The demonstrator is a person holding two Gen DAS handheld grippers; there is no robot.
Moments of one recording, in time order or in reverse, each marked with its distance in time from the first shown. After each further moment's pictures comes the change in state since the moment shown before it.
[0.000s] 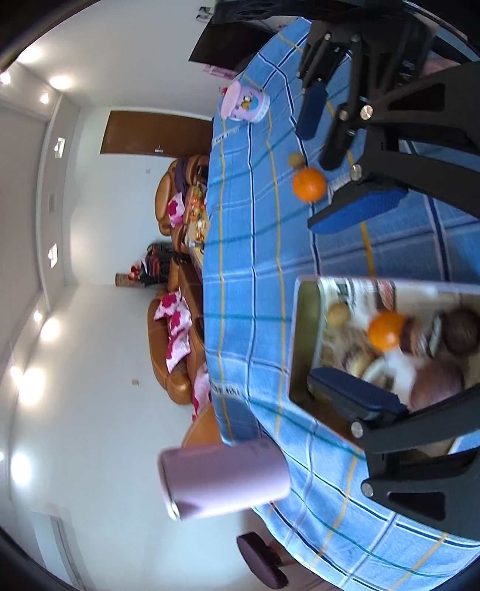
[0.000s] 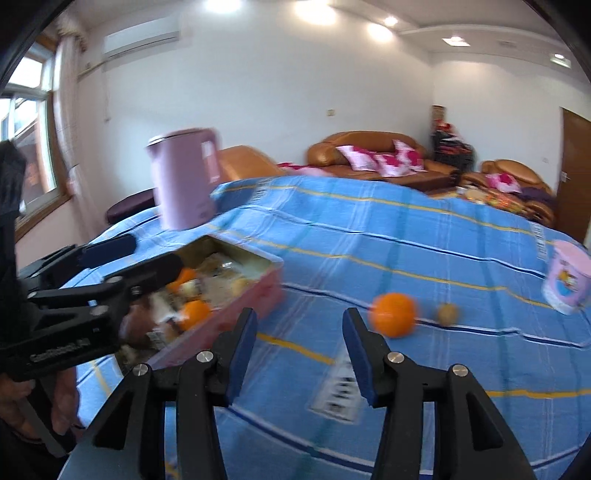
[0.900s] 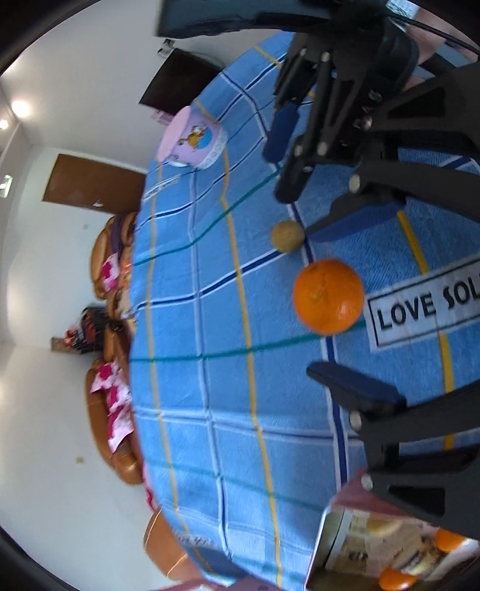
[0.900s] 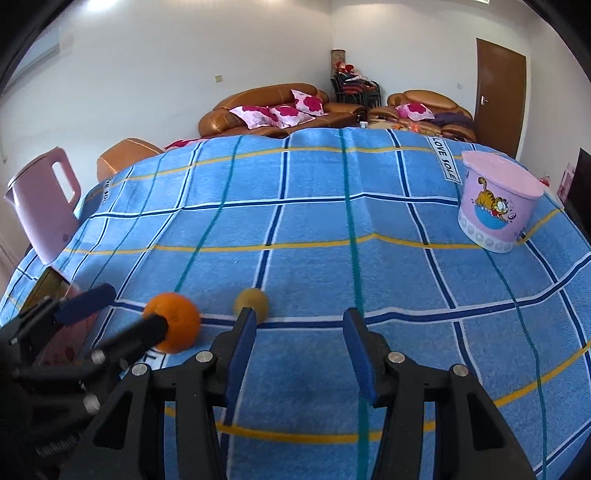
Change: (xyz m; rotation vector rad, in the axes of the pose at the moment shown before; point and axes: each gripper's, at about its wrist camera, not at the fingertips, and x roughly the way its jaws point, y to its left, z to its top) left arm 0.143 -0.112 0.008 0.056 0.310 -0.252; right arm 0.061 -0.139 0.005 0.229 0.180 -0.251
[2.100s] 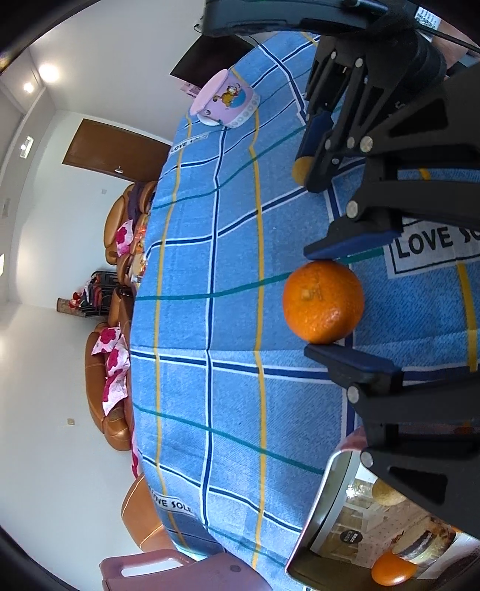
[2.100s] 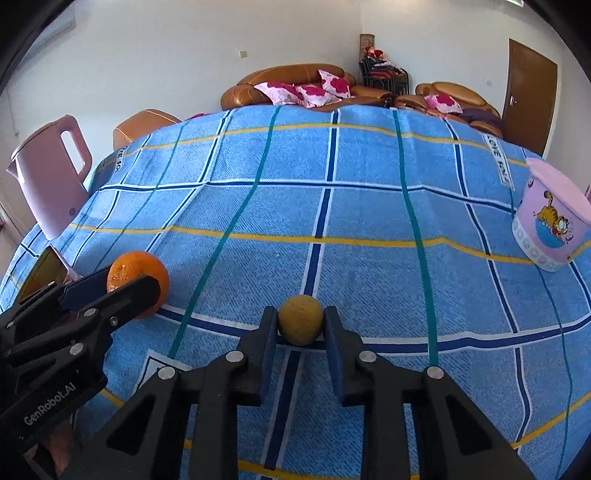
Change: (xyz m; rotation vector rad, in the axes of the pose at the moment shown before) left arm -0.004 0.047 0.002 -0.122 -0.072 0.081; right arm 0.033 0.038 0.006 -0.095 0.068 0.065
